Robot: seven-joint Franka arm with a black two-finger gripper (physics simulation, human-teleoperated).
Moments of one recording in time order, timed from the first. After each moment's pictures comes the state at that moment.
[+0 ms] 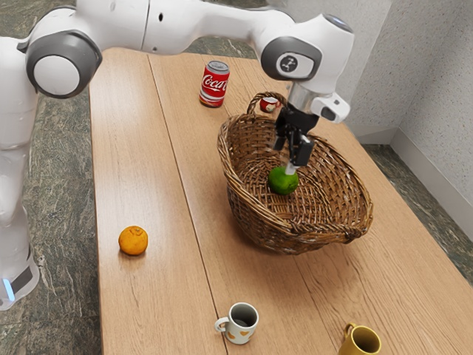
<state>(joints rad) -0.03 0.18 -0.08 -1.47 0.01 1.62 -0.08</state>
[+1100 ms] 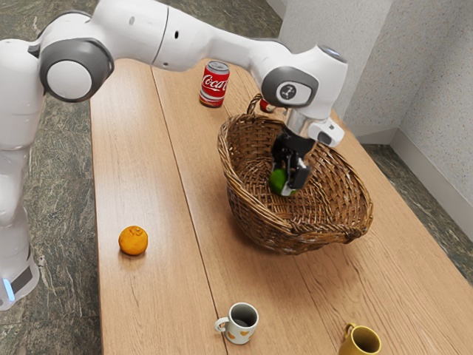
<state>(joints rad) -0.01 0.24 -0.07 -1.55 -0.04 1.73 -0.08</state>
